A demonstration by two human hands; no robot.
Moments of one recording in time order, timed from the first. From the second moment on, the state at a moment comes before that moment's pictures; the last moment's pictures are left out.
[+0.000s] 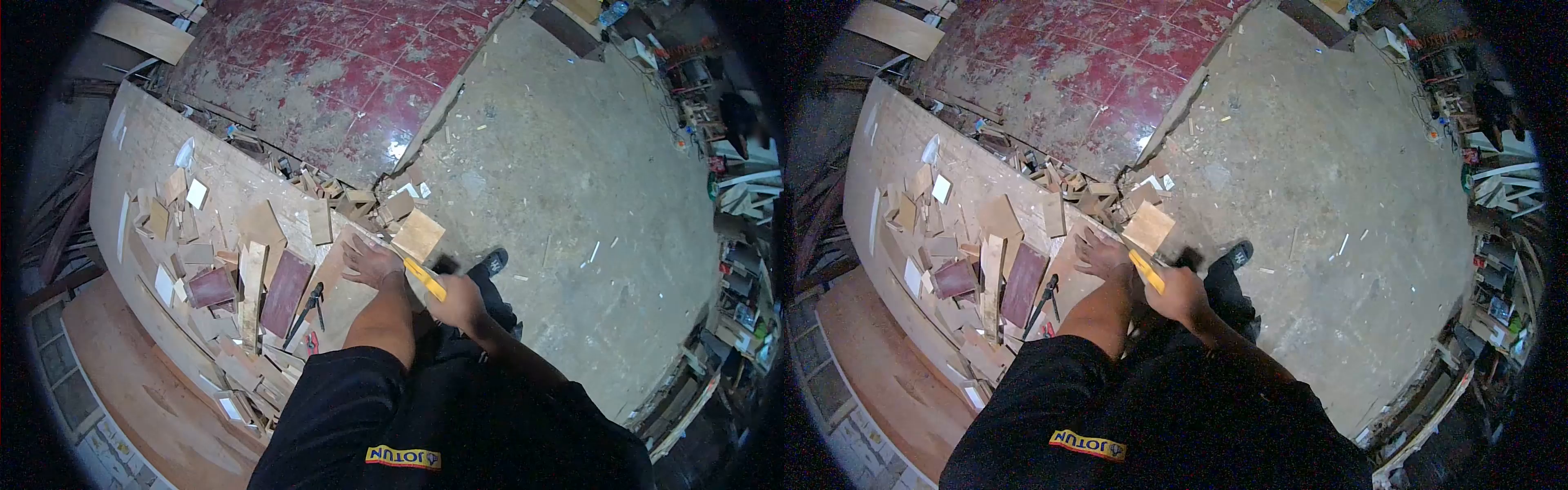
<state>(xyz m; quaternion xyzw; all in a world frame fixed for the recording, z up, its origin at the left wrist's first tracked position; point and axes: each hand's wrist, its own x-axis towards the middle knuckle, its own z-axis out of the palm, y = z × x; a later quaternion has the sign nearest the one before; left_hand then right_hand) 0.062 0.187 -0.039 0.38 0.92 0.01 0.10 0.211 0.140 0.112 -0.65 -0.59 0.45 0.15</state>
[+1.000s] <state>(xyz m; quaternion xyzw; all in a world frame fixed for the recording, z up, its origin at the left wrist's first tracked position) 0.061 0.186 -0.036 0.38 0.92 0.01 0.11 0.237 0.086 0.148 -0.60 -0.64 0.45 0.17</state>
